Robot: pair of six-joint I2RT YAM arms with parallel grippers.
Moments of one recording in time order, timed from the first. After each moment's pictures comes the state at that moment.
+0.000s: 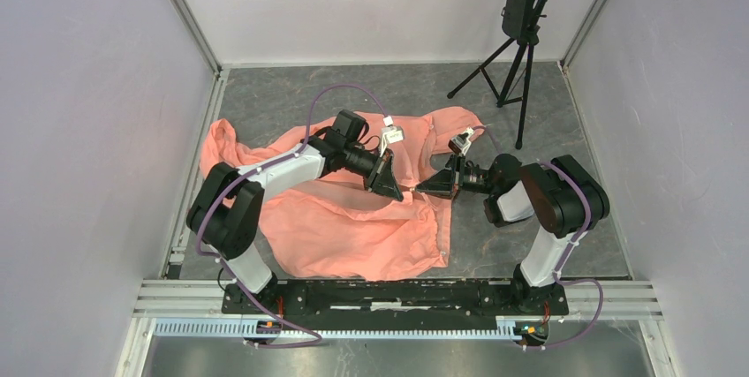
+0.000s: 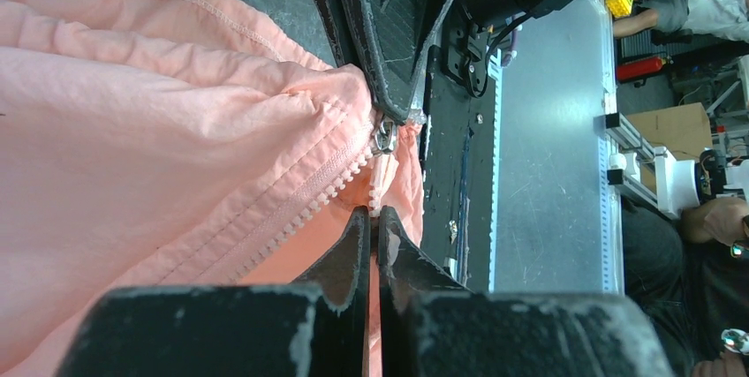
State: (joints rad) left arm -0.60 1.68 1.07 -0.25 1.05 0.00; right arm 0.26 1.80 0.38 1.48 -1.15 1.48
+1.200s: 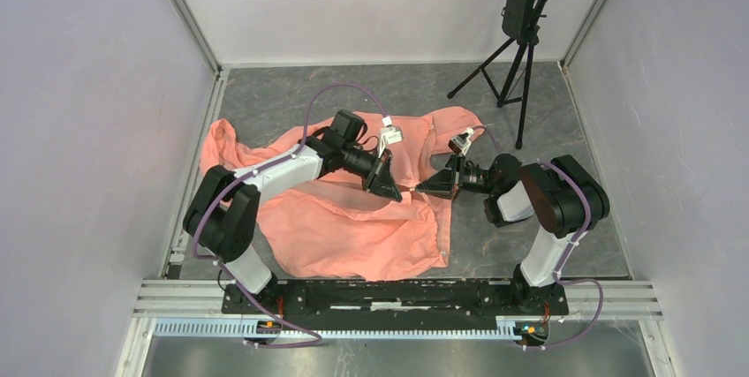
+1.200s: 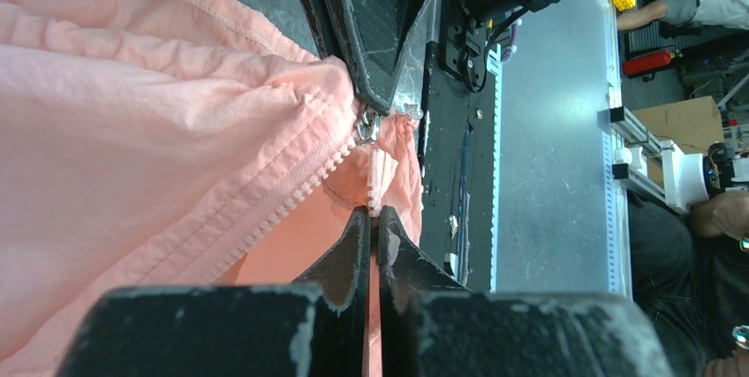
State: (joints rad) left arm -0.59 1.66 1.07 -0.27 1.05 0.03; right arm 0.26 1.80 0.38 1.48 -1.15 1.47
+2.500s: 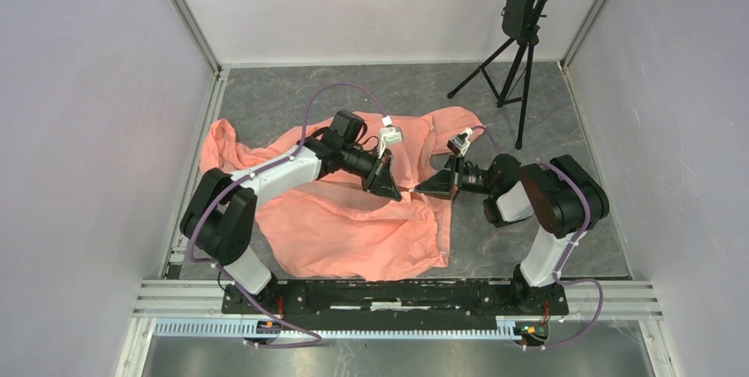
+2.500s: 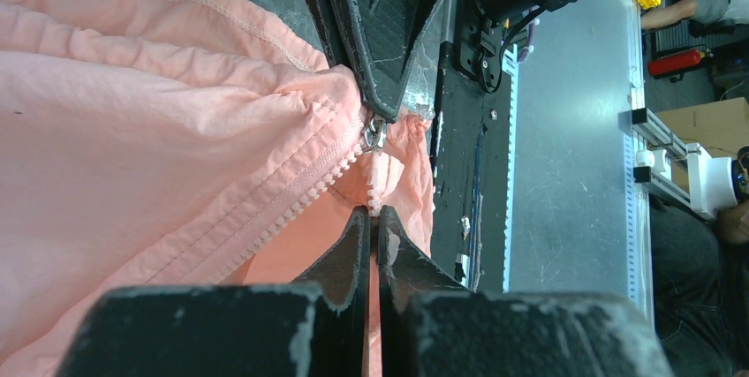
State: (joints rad) left arm -0.60 1.63 1.06 -0.28 1.00 0.05; right arm 0.27 1.80 0.38 1.48 -1.15 1.46
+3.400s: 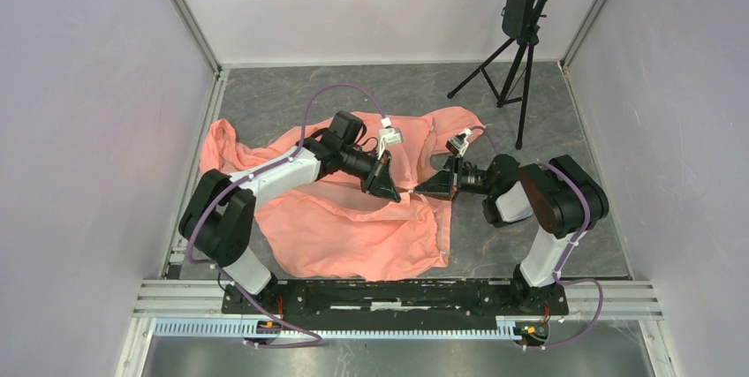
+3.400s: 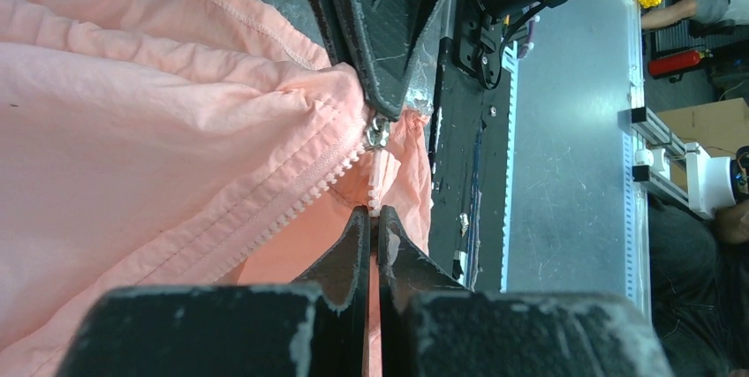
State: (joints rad) left arm -0.60 1.62 1.05 -0.28 1.00 0.05; right arm 0.27 1.80 0.38 1.48 -1.15 1.46
